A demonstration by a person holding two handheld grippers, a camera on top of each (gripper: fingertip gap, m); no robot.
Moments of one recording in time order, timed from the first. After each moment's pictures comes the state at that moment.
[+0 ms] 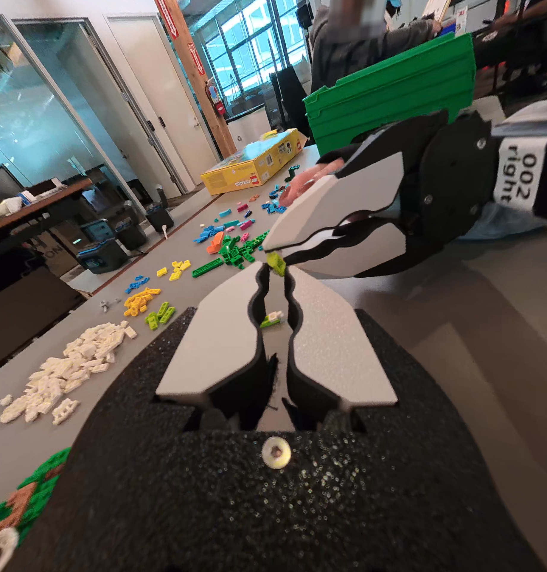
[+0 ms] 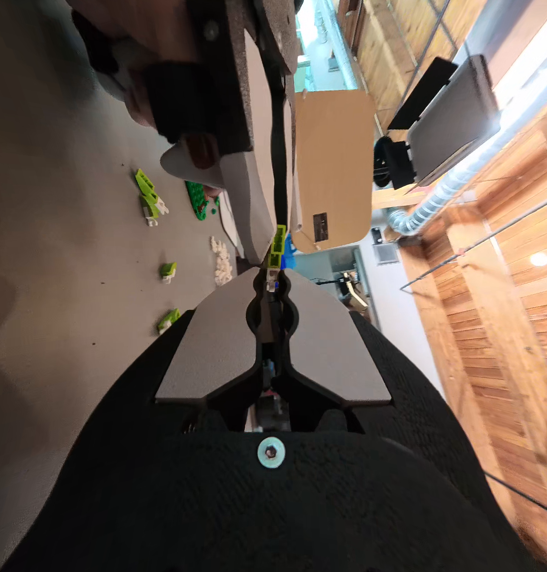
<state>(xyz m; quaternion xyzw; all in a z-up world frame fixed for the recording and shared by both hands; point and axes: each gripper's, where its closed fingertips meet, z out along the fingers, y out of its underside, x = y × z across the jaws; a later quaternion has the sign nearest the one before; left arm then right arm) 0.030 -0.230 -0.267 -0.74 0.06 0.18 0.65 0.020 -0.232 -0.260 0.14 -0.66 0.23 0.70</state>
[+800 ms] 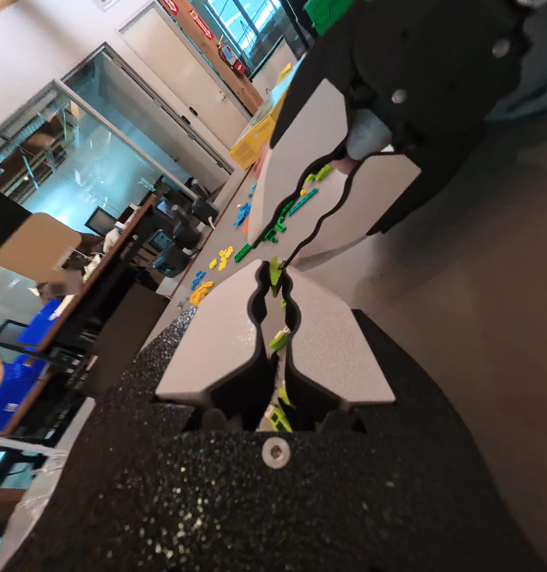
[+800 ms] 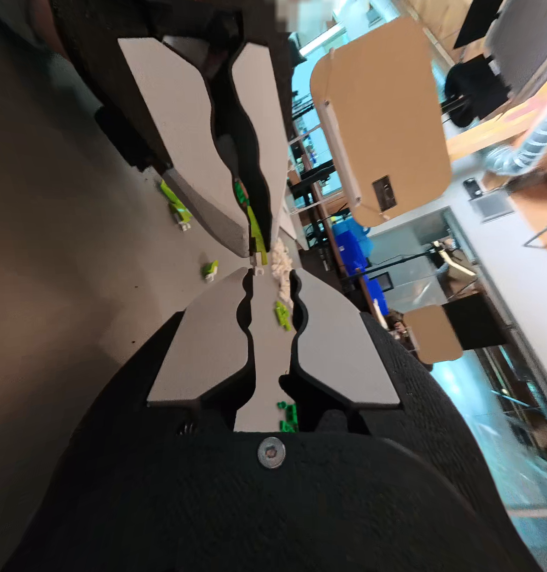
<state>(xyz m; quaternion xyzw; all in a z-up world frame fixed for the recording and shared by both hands) 0.022 -0.227 -0.285 -0.75 0.15 0.35 0.55 0.008 -0.224 -0.285 0.03 -0.74 0.33 0.58</state>
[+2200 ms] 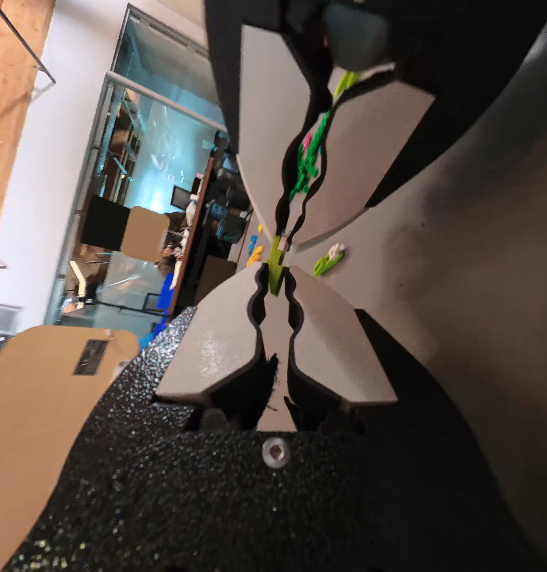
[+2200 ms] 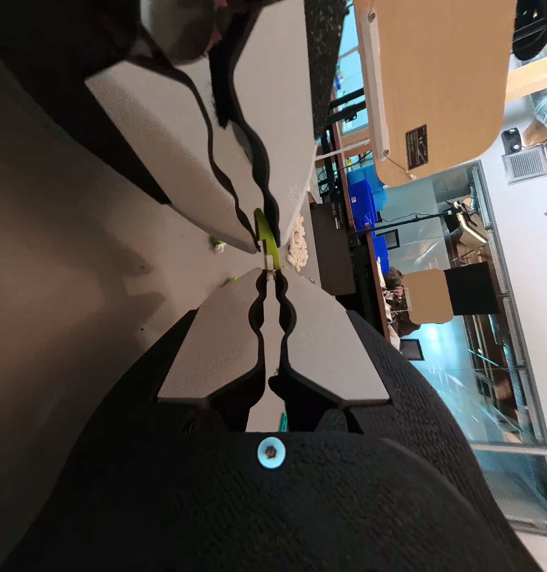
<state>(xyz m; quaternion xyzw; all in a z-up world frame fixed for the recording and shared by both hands) 0.004 -0.228 -0.296 -0.74 0.18 0.52 0.39 0.001 -0.220 -0.298 0.01 -0.78 0.22 0.58</state>
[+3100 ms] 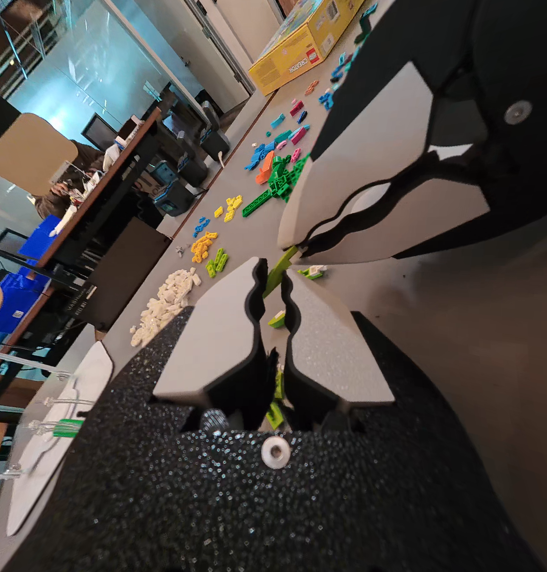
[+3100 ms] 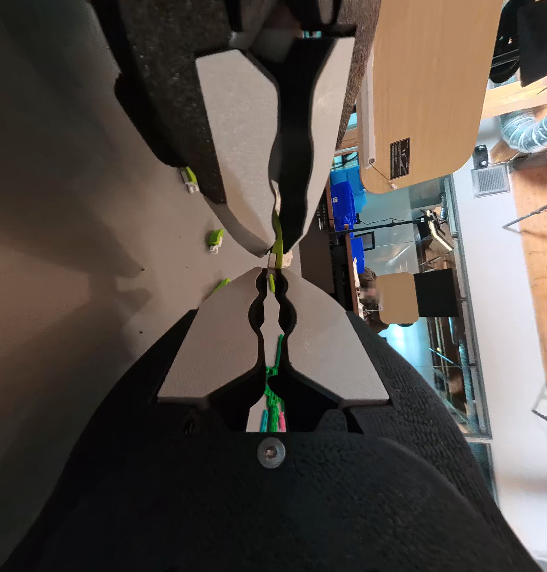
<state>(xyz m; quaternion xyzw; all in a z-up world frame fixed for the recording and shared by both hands) 0.005 -0.230 -0.293 -0.80 0.04 0.36 0.48 0.004 -0.224 -0.291 0.03 -0.77 0.18 0.61</state>
